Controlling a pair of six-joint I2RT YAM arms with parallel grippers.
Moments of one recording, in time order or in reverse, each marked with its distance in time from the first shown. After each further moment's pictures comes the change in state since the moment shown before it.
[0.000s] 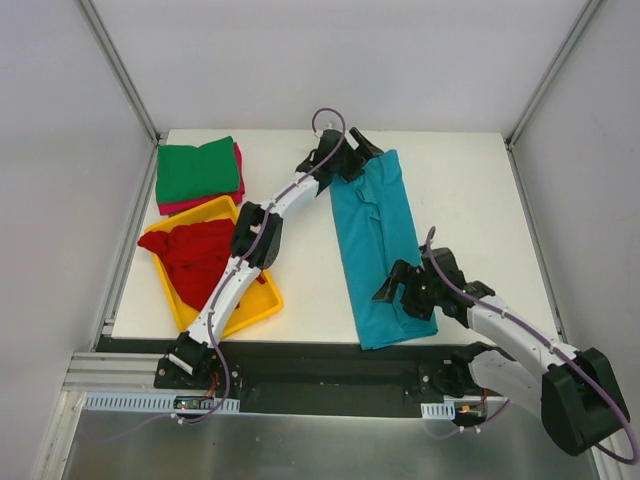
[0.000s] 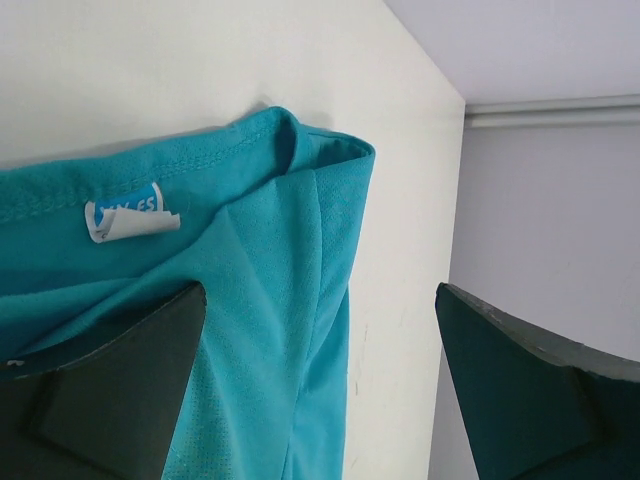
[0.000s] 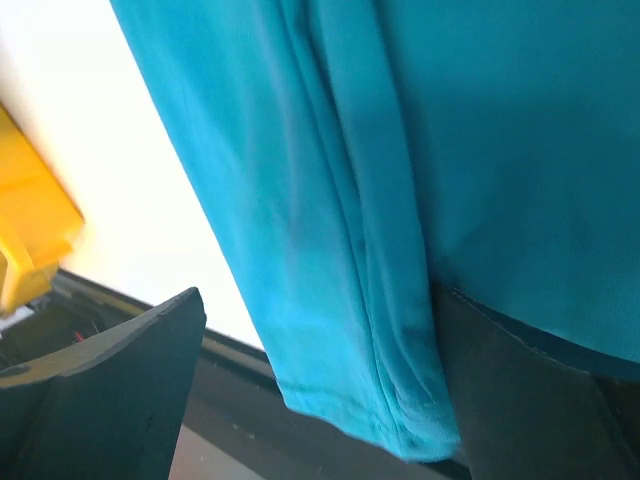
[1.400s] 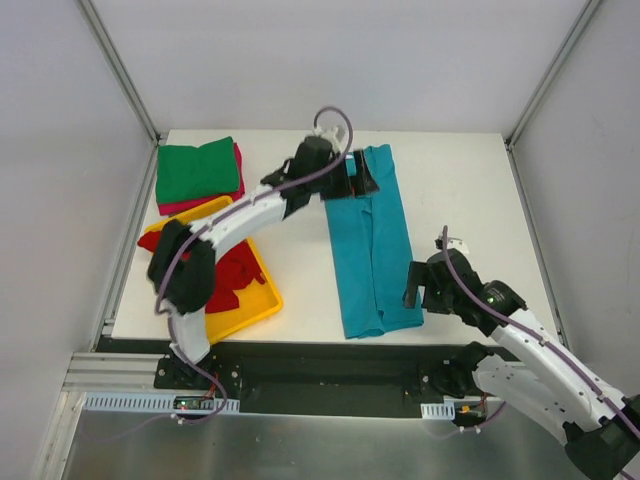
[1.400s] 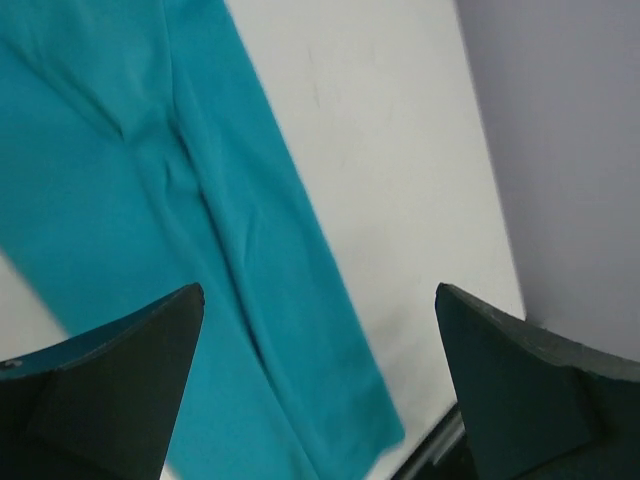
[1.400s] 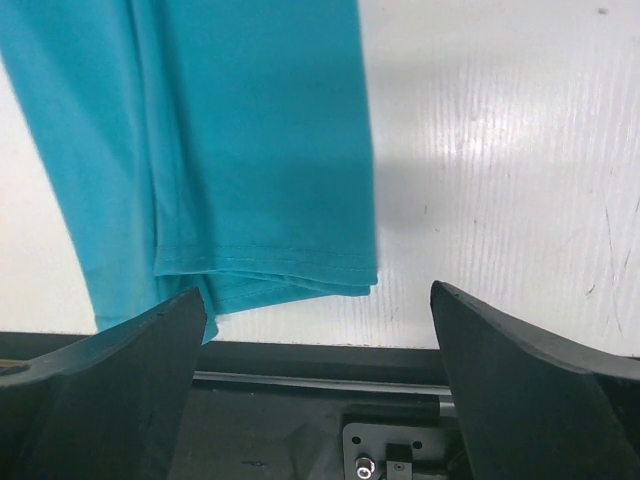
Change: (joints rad) left arm -0.100 -0.879 -0.889 -0.039 0.005 0.445; right arm 0.227 -0.257 0.259 -0.558 0.509 -0.158
